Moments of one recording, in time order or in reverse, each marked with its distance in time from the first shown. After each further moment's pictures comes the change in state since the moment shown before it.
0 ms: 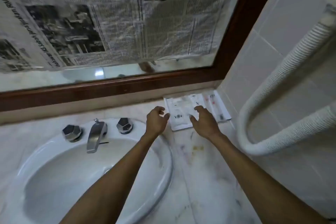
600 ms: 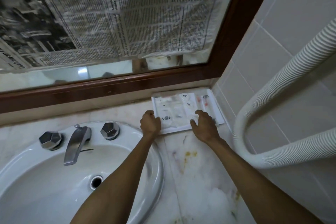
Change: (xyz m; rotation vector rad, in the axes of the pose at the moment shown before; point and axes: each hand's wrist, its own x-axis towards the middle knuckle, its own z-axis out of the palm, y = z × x) left_hand 0.039 -0.008 0.051 -0.093 0.128 -0.288; right_hand 0.037 0.054 0.008 -0.051 -0.020 0.083
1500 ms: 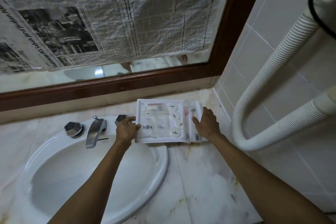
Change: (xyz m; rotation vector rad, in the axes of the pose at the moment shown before) left_hand -0.040 -0.049 -0.120 -0.262 0.020 -0.131; right_hand -0.031 -0.005 -0.002 -0.074 -0.029 0.074
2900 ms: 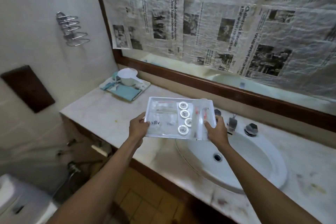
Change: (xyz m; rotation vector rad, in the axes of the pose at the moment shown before) left_hand -0.240 -0.153 -0.483 -0.426 0.519 0.153; right_hand -0.343 -0.331 0.169 0.550 -0.234 -0.522
